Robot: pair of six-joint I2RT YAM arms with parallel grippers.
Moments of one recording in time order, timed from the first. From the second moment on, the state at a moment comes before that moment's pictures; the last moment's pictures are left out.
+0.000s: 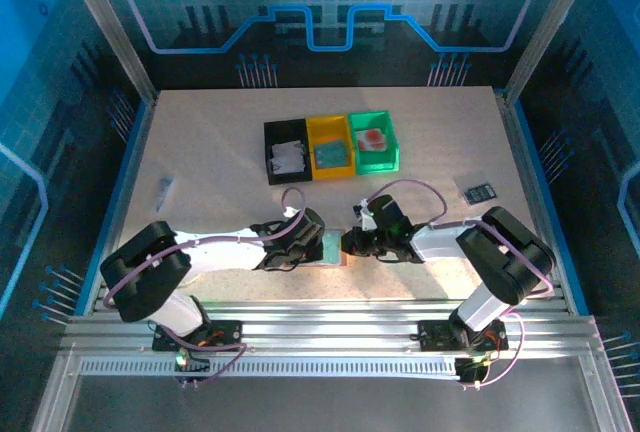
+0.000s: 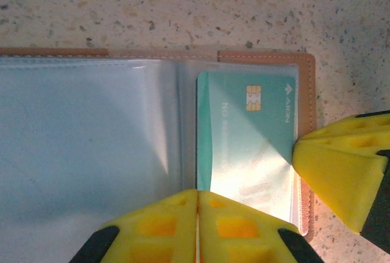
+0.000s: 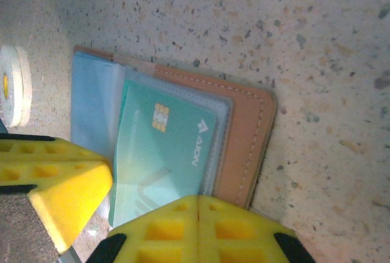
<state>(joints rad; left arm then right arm) -0.88 1.53 0.69 -0.17 -0.06 -0.98 0.65 1.61 0.52 0.24 -0.44 0.73</state>
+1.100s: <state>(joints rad) -0.85 1.43 0.59 -0.10 -0.05 -0.98 0.66 1.58 0.52 0.19 -0.43 0.72</state>
